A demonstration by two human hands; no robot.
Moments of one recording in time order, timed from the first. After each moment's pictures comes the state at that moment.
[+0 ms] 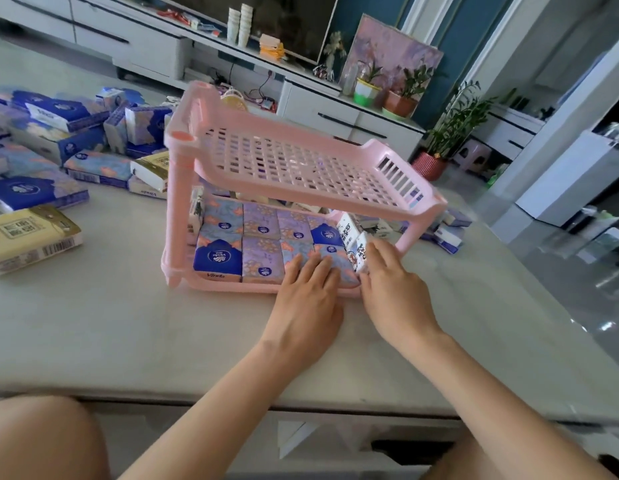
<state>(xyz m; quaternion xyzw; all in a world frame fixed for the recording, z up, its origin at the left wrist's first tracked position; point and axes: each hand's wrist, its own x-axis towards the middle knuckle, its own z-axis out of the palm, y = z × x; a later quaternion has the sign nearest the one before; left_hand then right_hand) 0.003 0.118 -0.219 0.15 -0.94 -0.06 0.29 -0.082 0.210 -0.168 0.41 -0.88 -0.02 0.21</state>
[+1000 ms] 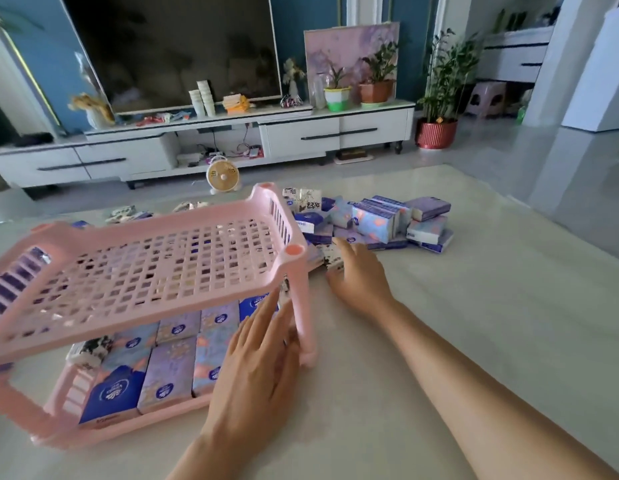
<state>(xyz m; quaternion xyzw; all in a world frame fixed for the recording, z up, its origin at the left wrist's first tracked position) -0.047 0.121 -0.209 0.11 -0.93 -0.18 0.29 -0.260 0.180 -0.204 0.36 -0.88 0.29 0.07</state>
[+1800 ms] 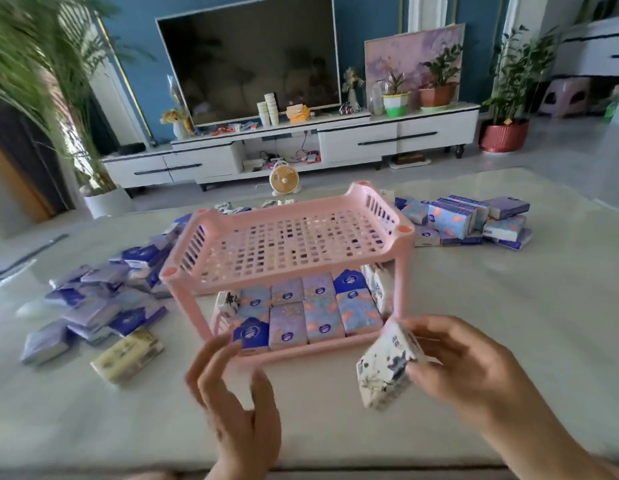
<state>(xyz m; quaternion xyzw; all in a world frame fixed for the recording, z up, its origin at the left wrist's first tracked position) 0.082 0.120 -0.192 0.16 -0.72 -0.13 0.66 -0.047 0.299 -0.128 0.36 -0.53 0.72 -0.27</state>
